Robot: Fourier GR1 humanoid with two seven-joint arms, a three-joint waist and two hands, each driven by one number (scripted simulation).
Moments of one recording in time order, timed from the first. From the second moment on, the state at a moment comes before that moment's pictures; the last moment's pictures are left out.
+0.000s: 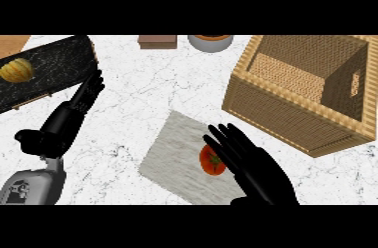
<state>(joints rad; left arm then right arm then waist) -0.18 0.24 0.01 -1.56 -0.01 -0.17 0.01 0.01 -0.14 0.49 -1.84 1.06 0.13 -0.03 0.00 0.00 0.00</state>
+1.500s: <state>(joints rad) -0.18 0.18 0.05 -1.58 -0.07 -0.21 0.02 -0.13 -0.03 0.48 -1.51 1.19 0.10 -0.06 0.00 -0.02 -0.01</state>
